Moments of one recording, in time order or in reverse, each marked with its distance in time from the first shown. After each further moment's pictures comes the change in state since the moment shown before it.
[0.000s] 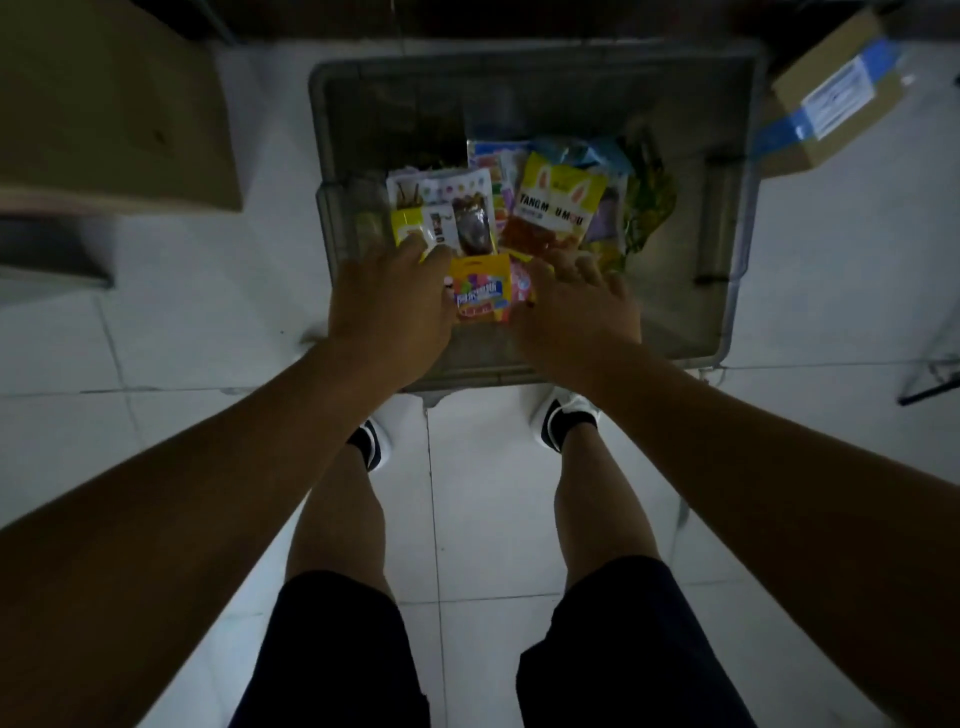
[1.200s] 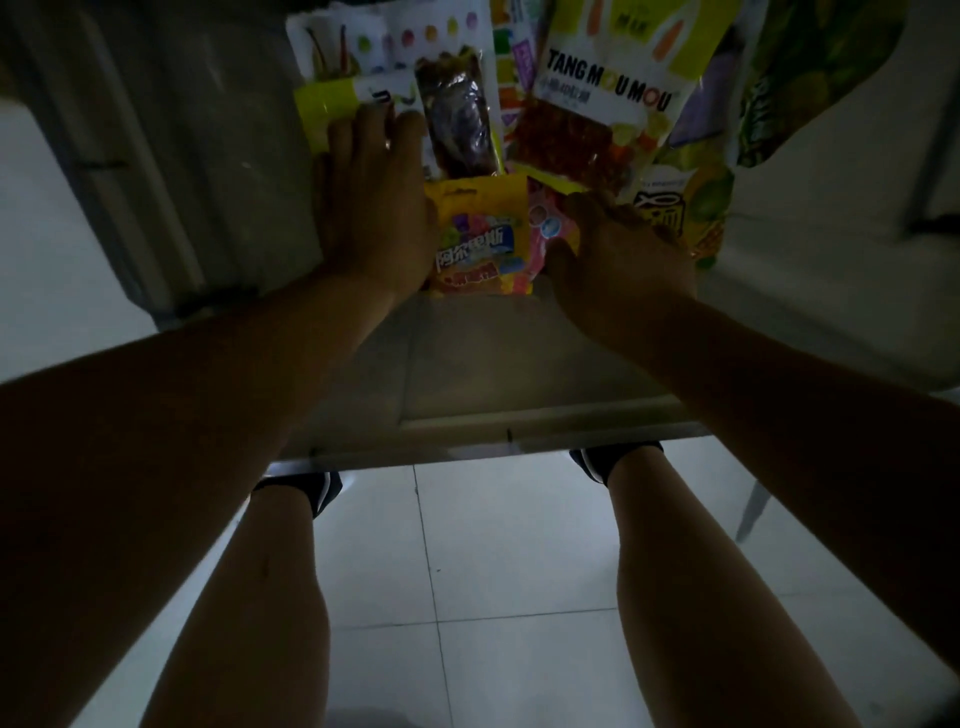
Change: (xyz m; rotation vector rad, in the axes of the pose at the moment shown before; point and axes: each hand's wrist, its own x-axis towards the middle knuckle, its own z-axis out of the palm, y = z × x) left_hand 0.177 -0.046 0.217 -0.042 0.168 -0.189; right_hand 0.164 0.065 0.160 0.105 0.011 0.070
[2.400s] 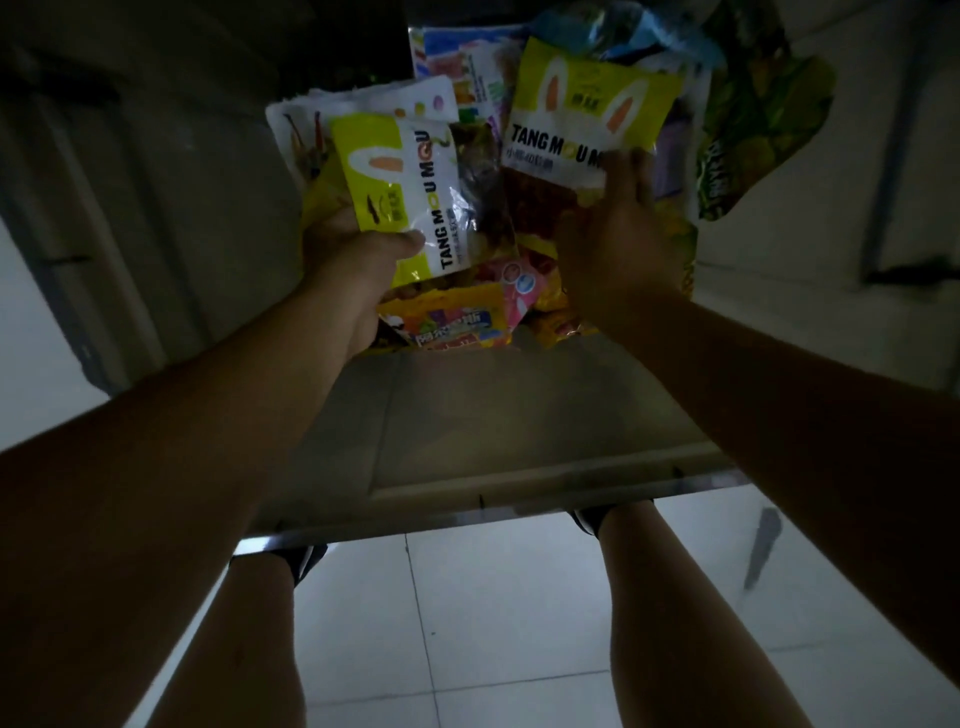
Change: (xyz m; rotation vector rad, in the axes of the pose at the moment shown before) left_hand 0.018 0.017 -0.006 -1.236 -0.181 -0.700; right_hand 0.051 0.020 -0.009 0.382 0.259 0.133
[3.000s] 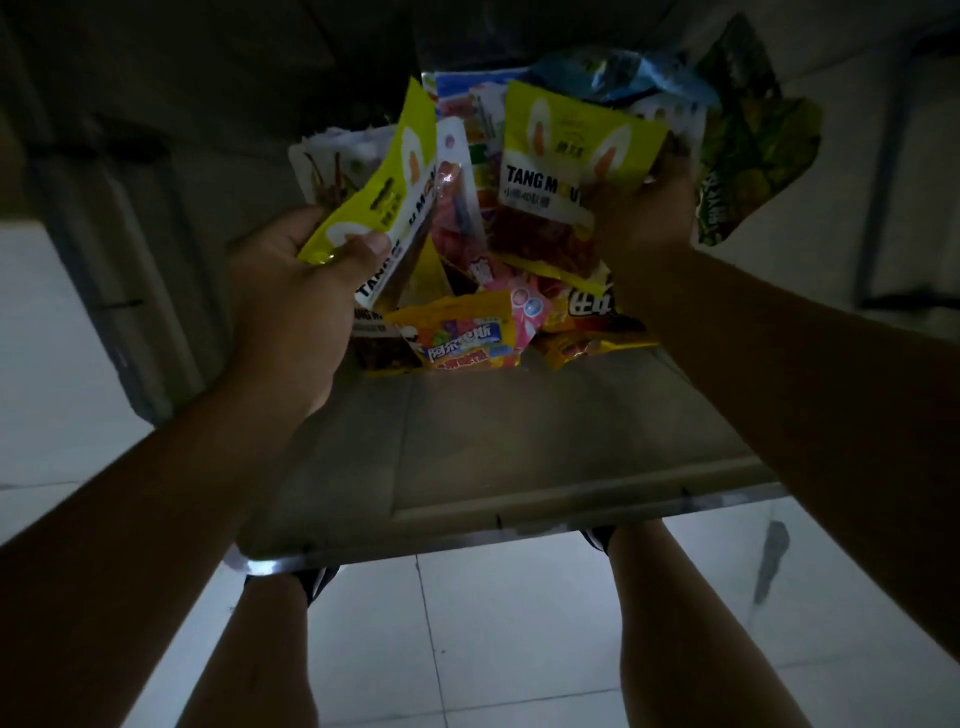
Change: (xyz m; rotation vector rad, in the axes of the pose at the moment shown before) left_hand -0.035 0.016 -0.045 -0.029 0.014 0.393; right_hand 0.032 -0.022 -0.019 0.767 0.204 0.216
